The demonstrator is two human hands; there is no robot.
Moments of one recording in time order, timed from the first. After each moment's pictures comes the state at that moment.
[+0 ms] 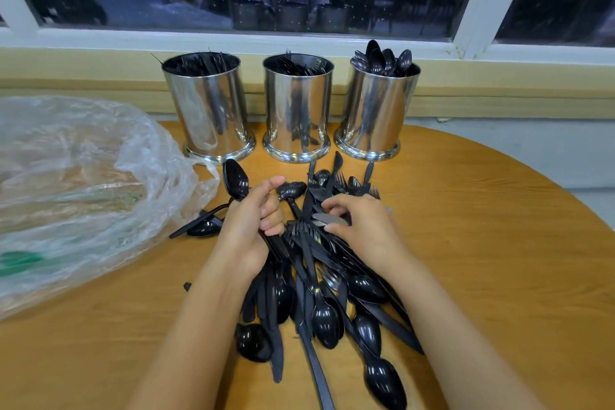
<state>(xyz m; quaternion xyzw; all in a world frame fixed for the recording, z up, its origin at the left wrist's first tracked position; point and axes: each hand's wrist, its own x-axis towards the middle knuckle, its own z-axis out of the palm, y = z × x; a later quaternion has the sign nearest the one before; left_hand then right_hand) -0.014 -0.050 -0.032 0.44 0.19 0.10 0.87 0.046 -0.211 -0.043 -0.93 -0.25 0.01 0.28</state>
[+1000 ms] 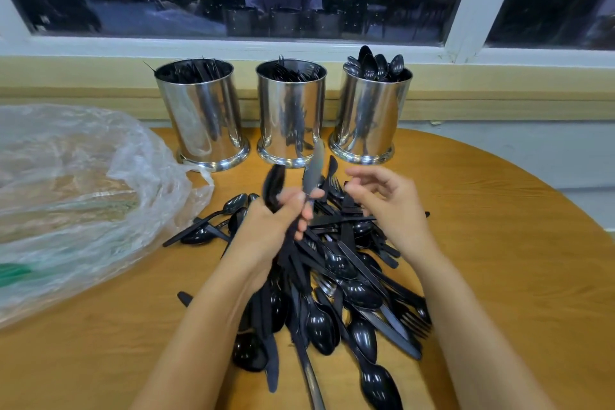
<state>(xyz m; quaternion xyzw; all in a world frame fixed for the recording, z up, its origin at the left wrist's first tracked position) -0.020 -0.071 -0.022 0.66 0.11 0.07 0.74 0.063 -0.236 -0.024 -0.77 -0.22 -0.02 0.59</state>
